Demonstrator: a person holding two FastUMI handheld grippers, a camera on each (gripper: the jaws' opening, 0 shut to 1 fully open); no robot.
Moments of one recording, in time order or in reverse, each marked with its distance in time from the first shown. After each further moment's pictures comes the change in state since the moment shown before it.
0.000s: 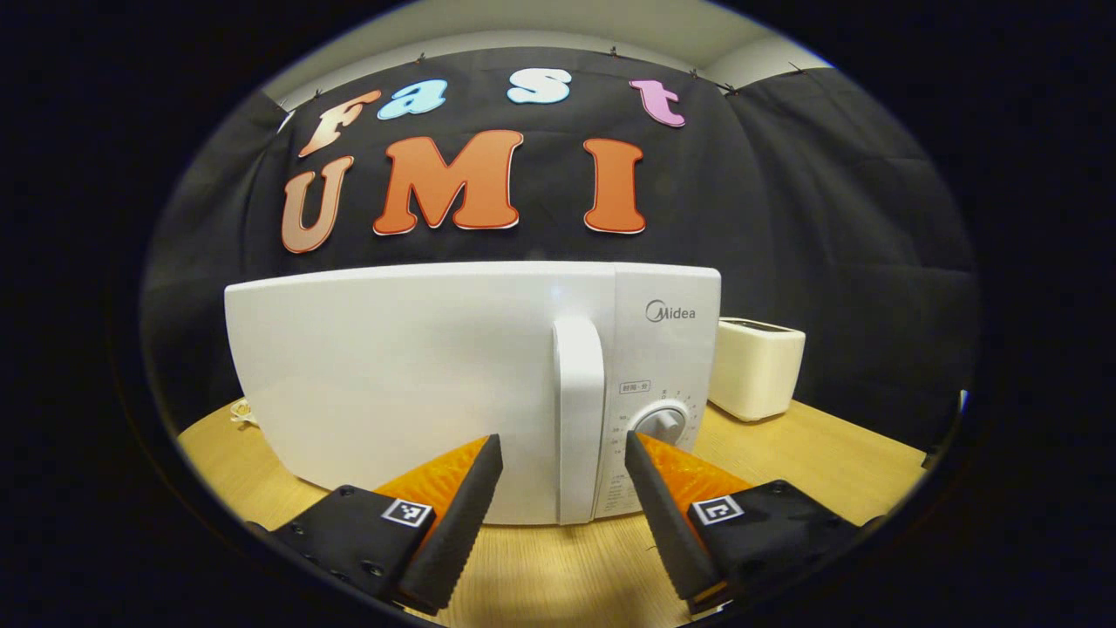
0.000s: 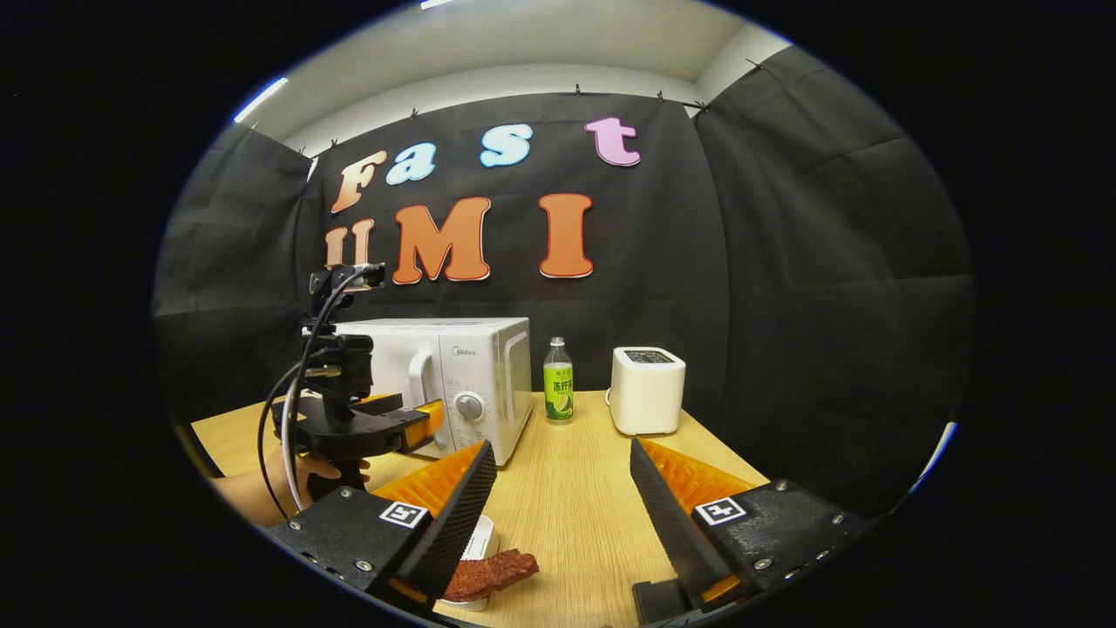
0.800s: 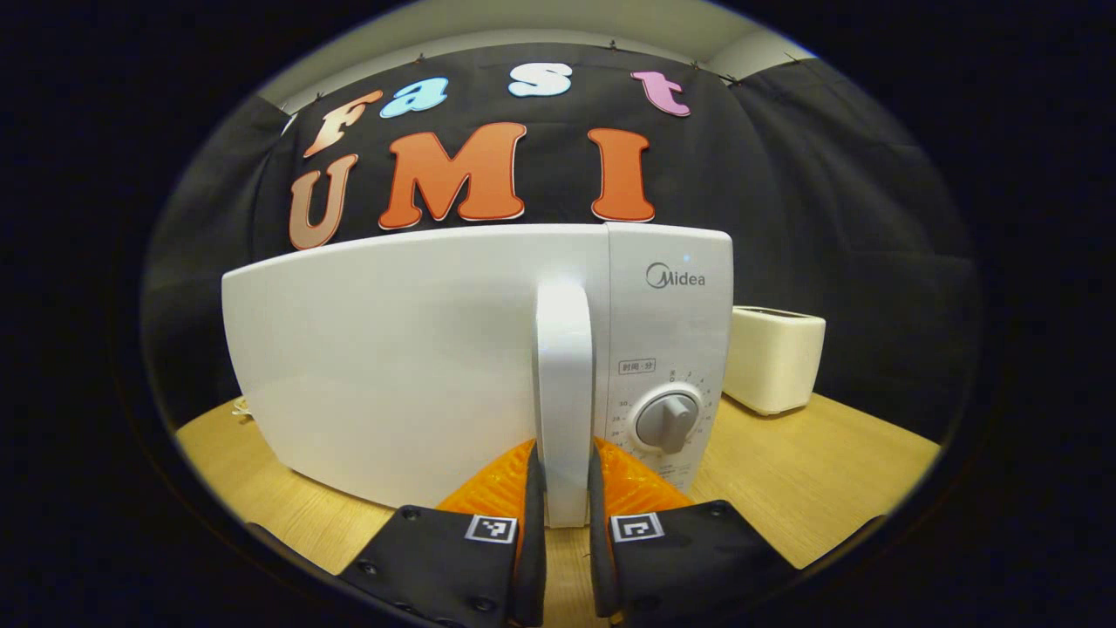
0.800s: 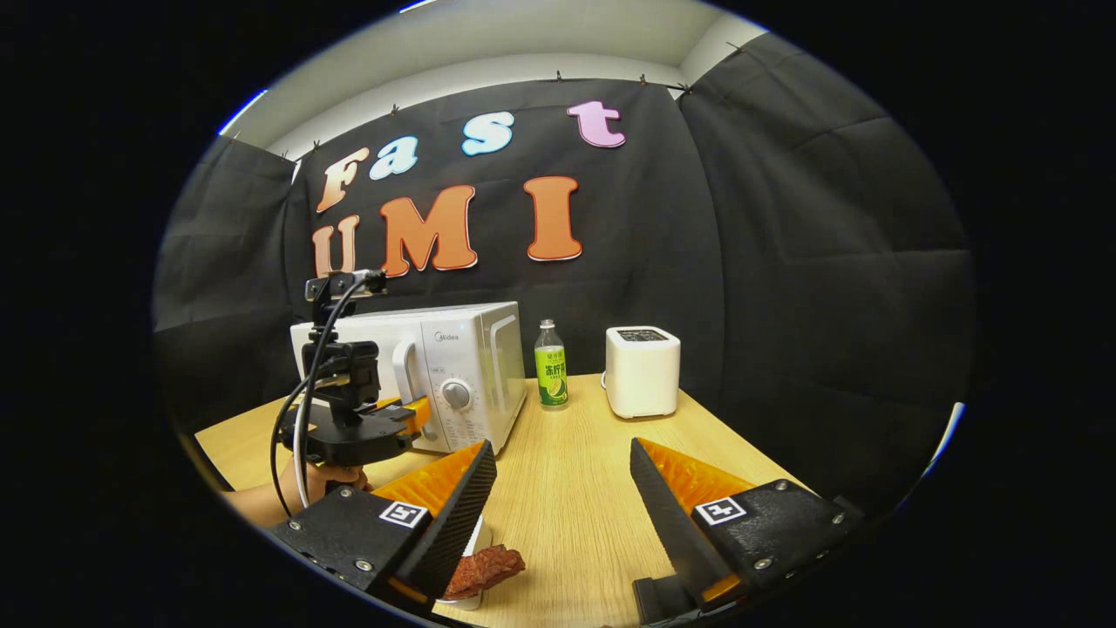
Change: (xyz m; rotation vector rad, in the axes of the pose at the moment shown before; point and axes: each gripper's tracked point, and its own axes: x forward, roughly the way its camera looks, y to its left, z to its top) left arm 0.013 -0.012 -0.011 -0.027 -0.001 0.000; right arm 0.013 -0.008 -0.023 0.044 0.048 -0.008
